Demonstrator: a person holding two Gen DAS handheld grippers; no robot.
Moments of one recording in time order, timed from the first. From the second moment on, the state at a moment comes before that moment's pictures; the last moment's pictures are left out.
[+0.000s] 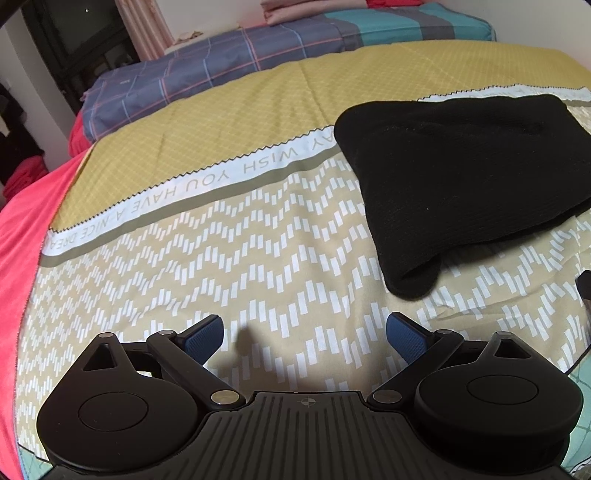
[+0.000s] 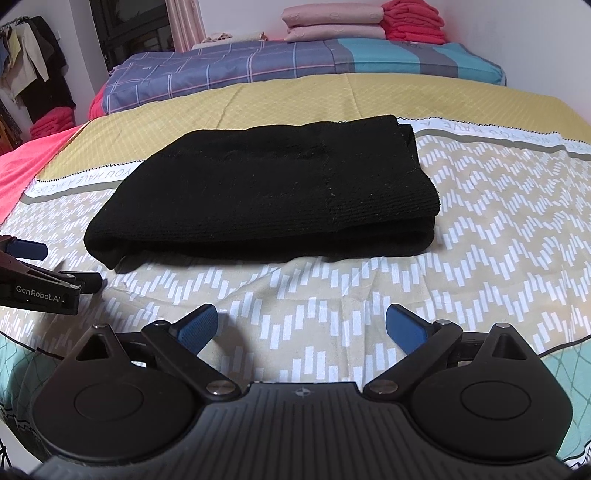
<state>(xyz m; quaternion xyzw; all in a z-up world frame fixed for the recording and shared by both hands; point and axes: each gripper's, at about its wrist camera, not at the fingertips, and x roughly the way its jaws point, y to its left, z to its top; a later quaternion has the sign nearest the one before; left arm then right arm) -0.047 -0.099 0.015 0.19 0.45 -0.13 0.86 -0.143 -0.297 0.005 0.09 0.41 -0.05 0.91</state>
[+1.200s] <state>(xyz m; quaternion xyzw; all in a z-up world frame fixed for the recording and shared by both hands) -0.042 -0.097 0.015 0.18 0.46 -0.14 0.86 -0.136 -0.288 0.003 0.08 0.42 -0.04 0.90</state>
